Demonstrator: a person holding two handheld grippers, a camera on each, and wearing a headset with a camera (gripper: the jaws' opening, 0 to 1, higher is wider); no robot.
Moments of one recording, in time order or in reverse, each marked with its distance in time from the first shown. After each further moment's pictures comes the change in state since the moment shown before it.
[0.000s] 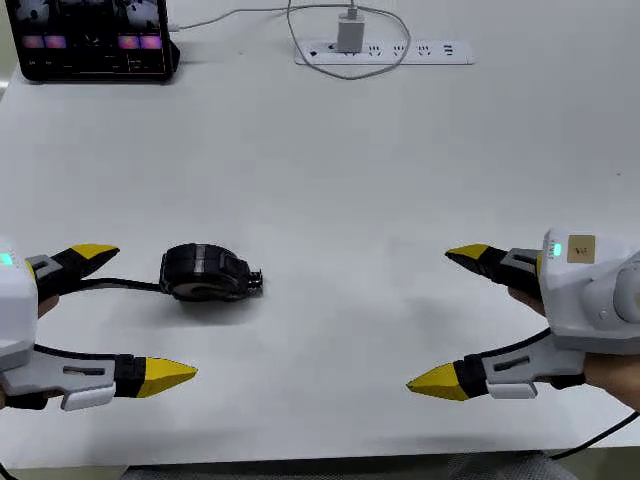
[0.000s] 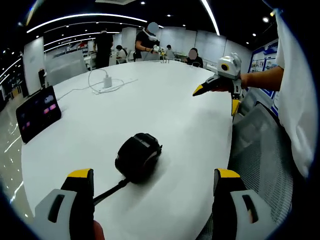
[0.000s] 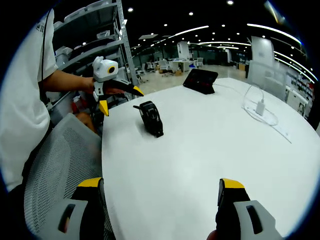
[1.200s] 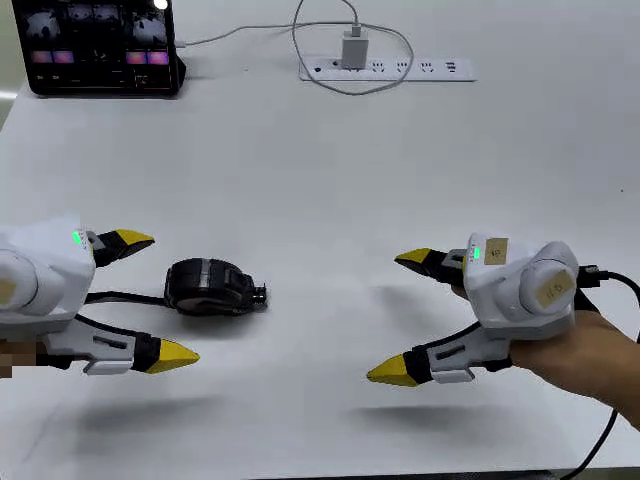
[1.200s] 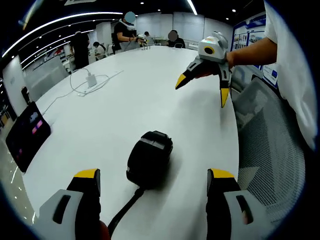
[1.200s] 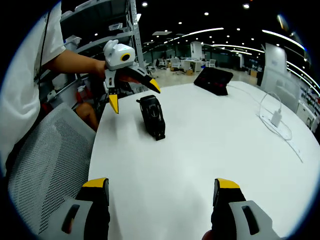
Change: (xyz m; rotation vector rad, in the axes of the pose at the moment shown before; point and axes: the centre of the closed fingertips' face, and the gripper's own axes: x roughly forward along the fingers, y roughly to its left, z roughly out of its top) left arm 0.029 0.025 -0.003 0.216 0.127 -0.071; right arm 0.057 -0.008 0.009 -0.107 0.029 0.055
